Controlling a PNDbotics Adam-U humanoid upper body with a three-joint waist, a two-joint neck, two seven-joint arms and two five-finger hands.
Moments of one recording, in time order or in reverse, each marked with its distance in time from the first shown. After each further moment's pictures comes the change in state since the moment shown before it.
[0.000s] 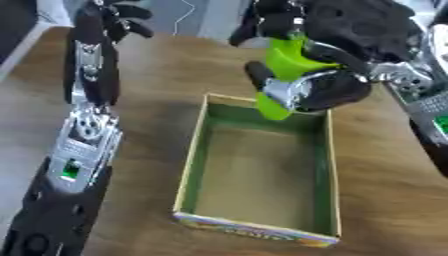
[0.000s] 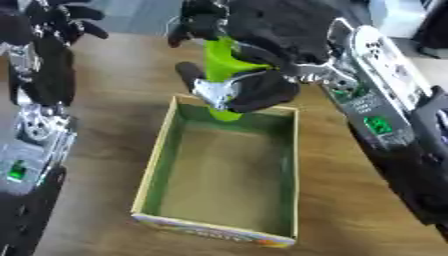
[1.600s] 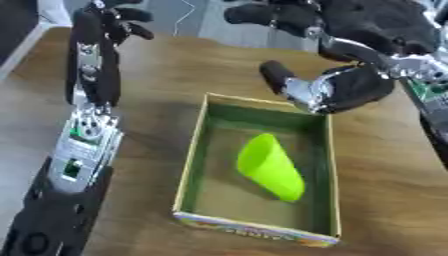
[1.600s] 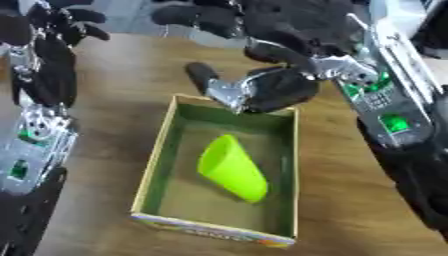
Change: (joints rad) left arm 0.000 0.001 0.001 0.020 0.026 -0.009 -0.005; right arm 0.026 -0.001 -0.056 -0.018 -0.119 -0.096 -0.065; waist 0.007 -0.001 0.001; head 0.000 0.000
